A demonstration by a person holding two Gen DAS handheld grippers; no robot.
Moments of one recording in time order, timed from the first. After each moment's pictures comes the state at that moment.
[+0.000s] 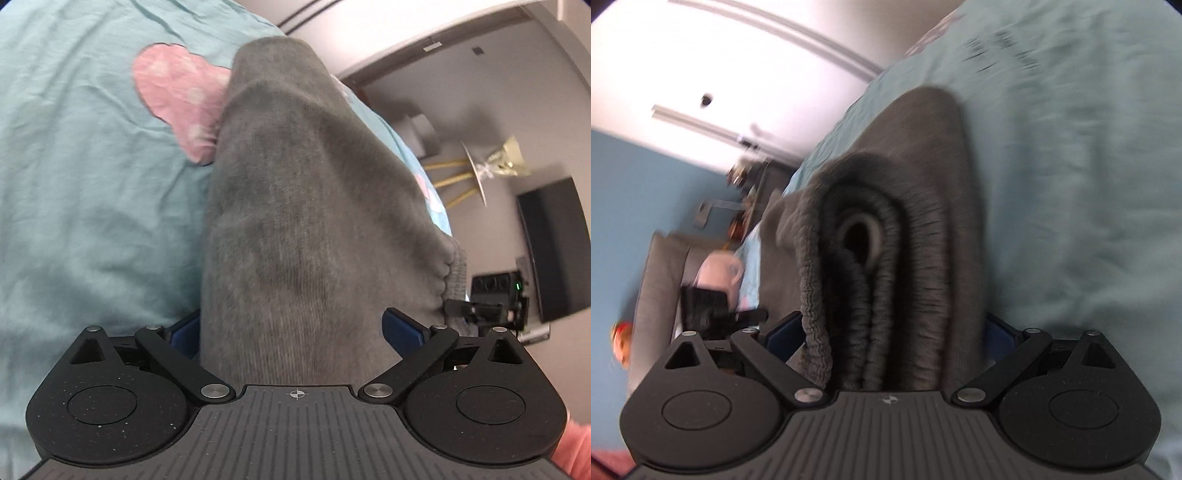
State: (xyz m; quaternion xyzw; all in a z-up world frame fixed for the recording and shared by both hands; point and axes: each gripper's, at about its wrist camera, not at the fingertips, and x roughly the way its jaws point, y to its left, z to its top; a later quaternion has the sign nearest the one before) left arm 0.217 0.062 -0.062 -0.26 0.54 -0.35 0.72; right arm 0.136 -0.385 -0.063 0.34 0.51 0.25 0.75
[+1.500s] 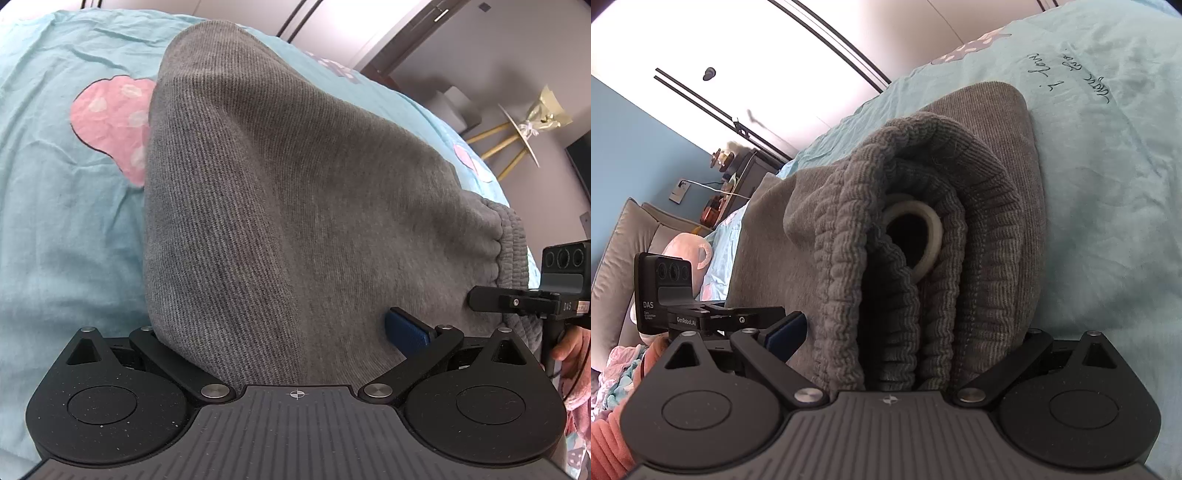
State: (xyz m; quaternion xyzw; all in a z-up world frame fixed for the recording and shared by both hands) left arm 0.217 -0.024 -0.049 -0.13 0.53 -0.29 0.79; right arm 0.120 -0.310 -0.050 0.27 0.47 0.21 0.81
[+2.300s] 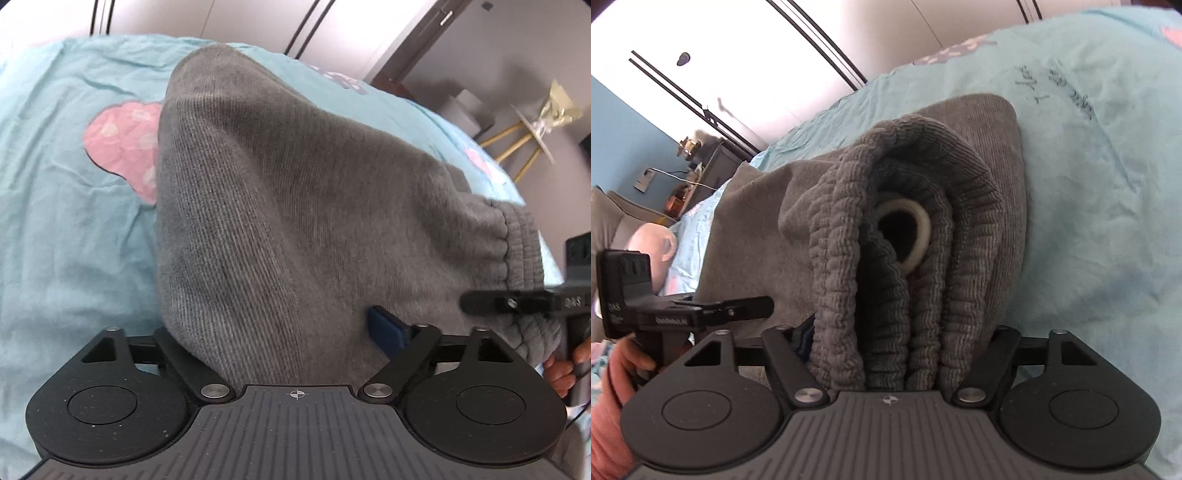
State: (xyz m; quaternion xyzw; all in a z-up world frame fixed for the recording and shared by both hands) left arm 0.206 -0.025 -0.041 -0.11 0.51 -0.27 0.81; right arm 0.128 -0.304 -0.039 0.24 0.50 0.17 0.82
